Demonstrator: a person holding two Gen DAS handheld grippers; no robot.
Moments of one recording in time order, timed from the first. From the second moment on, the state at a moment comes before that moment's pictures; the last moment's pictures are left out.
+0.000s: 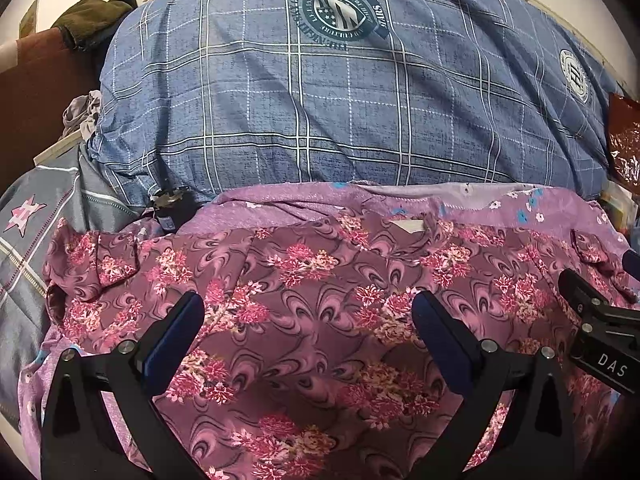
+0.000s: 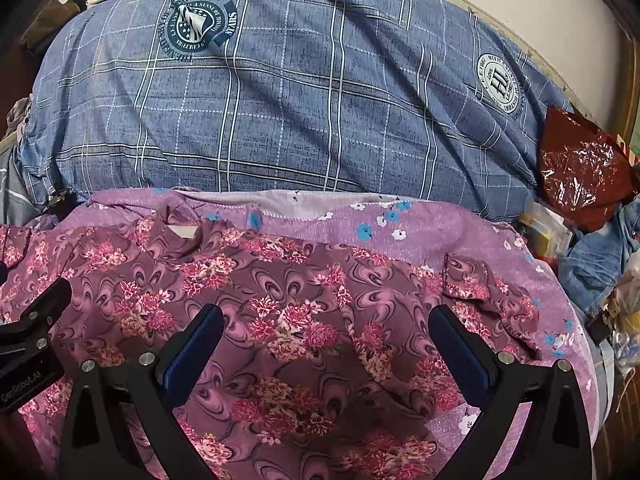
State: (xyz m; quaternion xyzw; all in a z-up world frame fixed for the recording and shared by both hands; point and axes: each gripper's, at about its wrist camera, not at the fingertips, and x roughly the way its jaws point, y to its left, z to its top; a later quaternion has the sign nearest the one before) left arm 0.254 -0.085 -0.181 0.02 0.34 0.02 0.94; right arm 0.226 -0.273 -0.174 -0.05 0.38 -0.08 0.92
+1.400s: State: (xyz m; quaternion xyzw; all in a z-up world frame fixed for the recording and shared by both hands) left arm 0.253 -0.085 -0.183 0.02 0.34 0.01 0.94; right arm 0.232 -0.269 -0.190 -0.07 0.40 -0.08 0.91
